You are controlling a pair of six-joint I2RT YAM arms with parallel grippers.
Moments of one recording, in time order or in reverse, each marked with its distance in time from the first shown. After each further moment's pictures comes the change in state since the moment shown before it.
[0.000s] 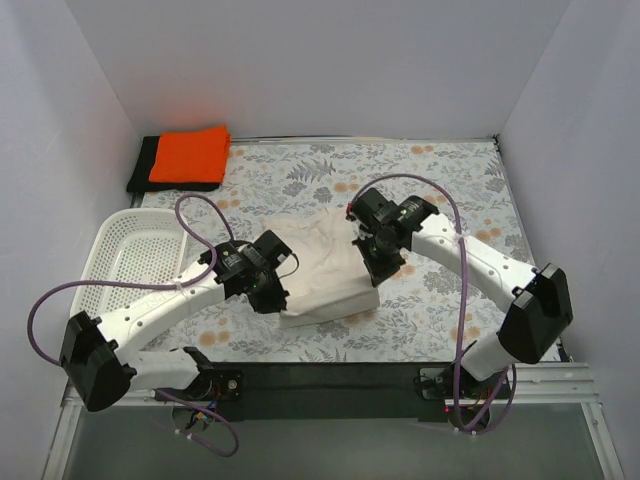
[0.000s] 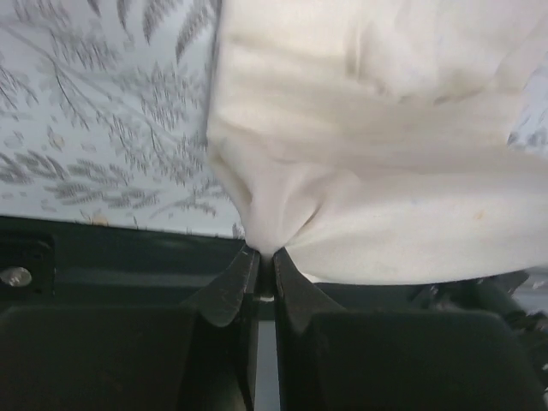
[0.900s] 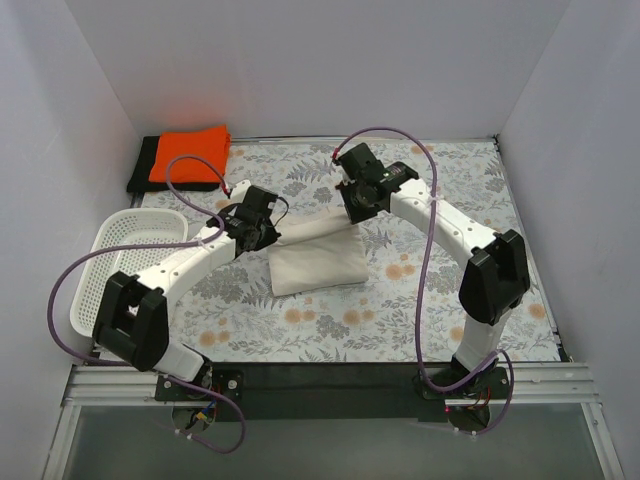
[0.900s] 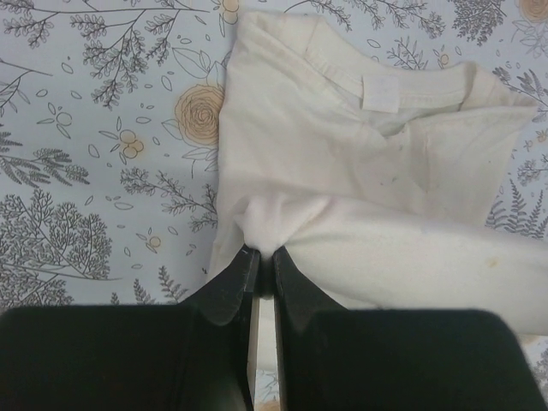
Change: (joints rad) left arm 0.375 0.259 0.101 0.515 -0.299 0.405; right arm -0.120 0.343 0.424 0.273 0.199 -0.132
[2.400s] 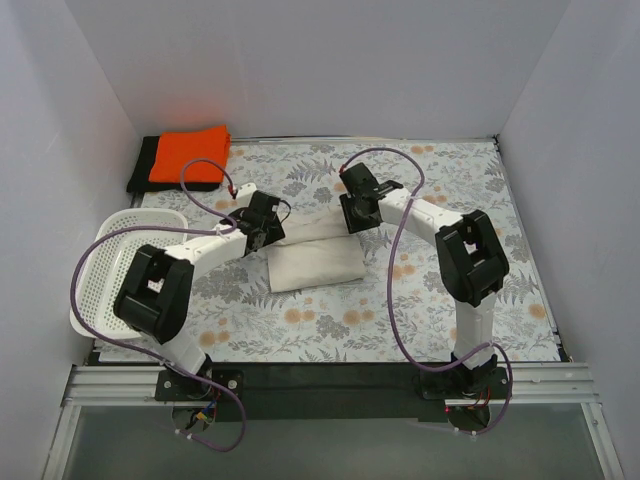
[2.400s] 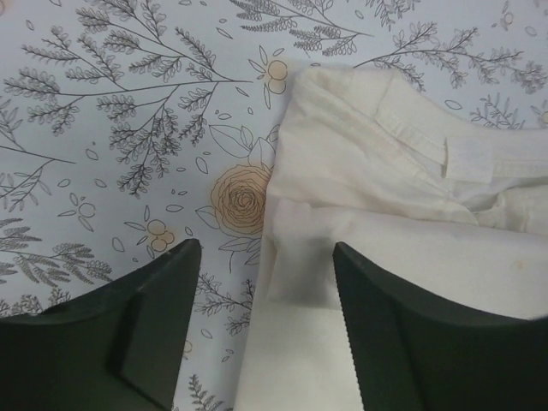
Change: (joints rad) left arm 0.041 0.220 -0.060 0.277 -0.100 0.134; right arm -0.066 0.186 -0.168 0.309 0.040 0.050
